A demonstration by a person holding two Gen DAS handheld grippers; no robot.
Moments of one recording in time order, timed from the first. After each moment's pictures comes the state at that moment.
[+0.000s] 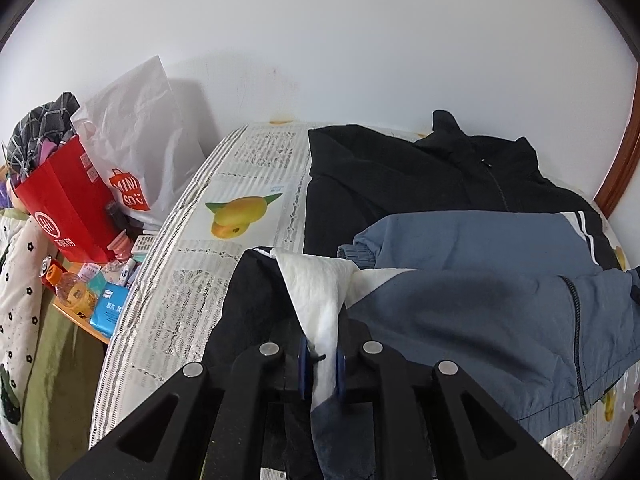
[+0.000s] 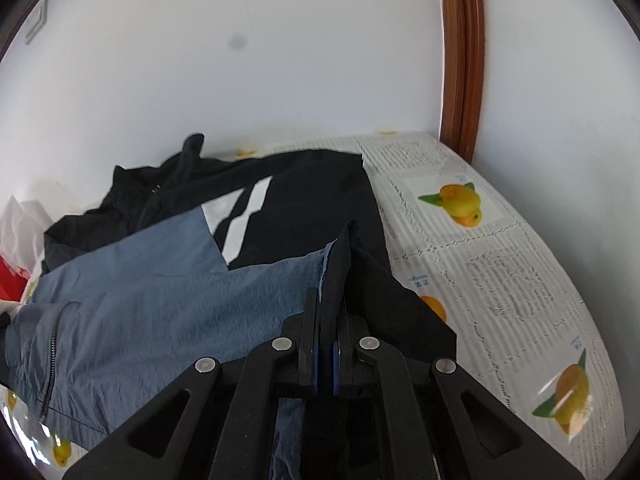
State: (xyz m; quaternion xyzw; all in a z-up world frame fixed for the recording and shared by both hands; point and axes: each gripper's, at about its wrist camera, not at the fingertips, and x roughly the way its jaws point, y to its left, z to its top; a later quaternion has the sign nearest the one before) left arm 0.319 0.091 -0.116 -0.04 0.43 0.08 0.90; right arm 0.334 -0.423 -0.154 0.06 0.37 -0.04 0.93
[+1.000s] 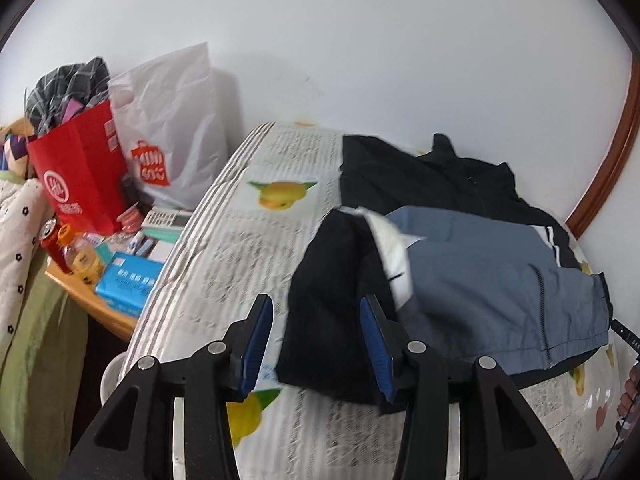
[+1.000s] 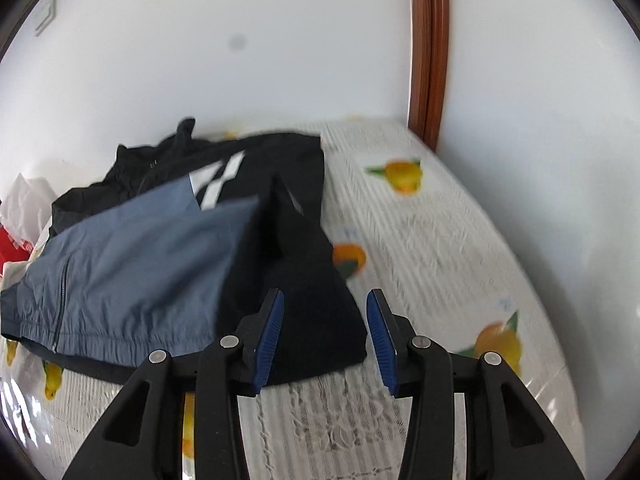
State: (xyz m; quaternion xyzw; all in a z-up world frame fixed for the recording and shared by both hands) left arm 0.248 0.148 -0.103 -0.11 0.41 0.05 0.90; right arm 0.270 -0.467 -0.139 0.05 0.40 -0.04 0.91
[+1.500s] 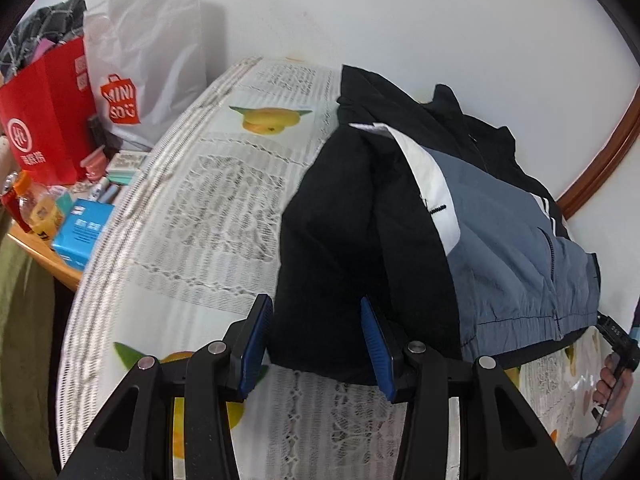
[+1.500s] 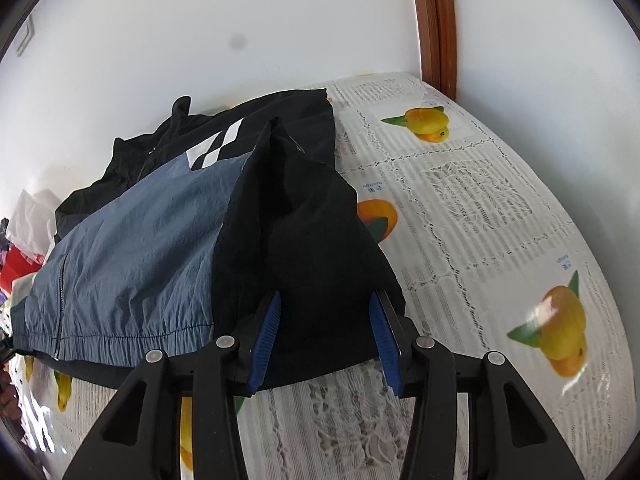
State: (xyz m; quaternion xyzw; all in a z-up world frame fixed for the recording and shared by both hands) left arm 0.262 0.155 -0.158 -0.16 0.47 -0.01 0.87; right arm 0.293 -0.468 -0.178 0.11 0.43 -0.02 0.90
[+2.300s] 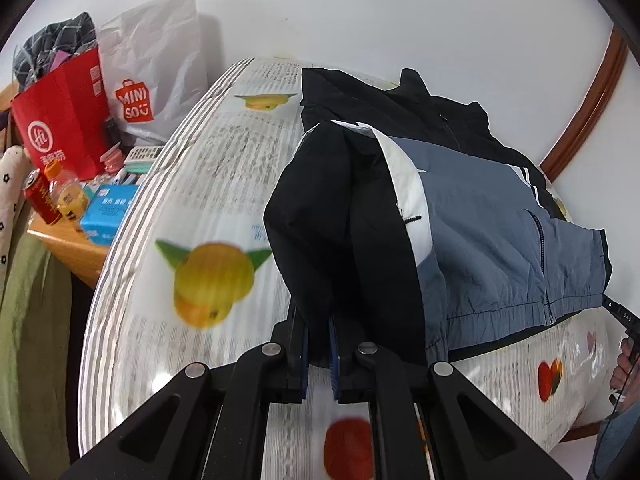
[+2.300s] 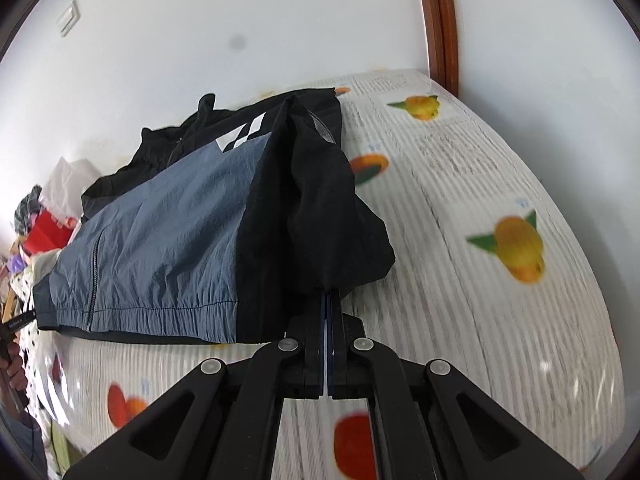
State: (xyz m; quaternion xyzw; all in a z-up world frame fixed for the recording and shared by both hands) left arm 0.164 0.124 -0.136 -0.12 0.47 -0.02 0.87; right arm 0.204 -0.467 -0.159 0.10 0.43 0.03 0.90
